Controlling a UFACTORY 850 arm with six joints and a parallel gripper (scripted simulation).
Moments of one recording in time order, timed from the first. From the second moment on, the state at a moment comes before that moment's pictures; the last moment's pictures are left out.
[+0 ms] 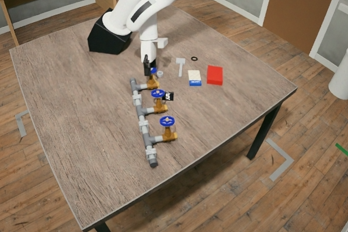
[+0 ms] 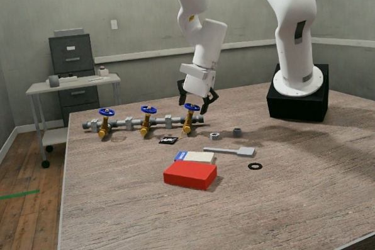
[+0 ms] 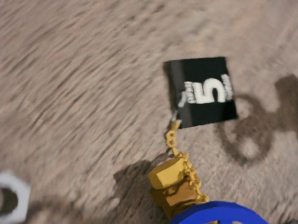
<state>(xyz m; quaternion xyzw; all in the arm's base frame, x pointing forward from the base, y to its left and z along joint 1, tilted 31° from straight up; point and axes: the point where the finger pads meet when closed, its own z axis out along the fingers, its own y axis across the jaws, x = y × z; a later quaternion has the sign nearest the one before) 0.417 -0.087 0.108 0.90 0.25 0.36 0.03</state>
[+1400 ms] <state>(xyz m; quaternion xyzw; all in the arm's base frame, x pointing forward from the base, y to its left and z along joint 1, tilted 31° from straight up) 0.417 -0.087 0.108 0.75 -0.56 0.26 -0.25</state>
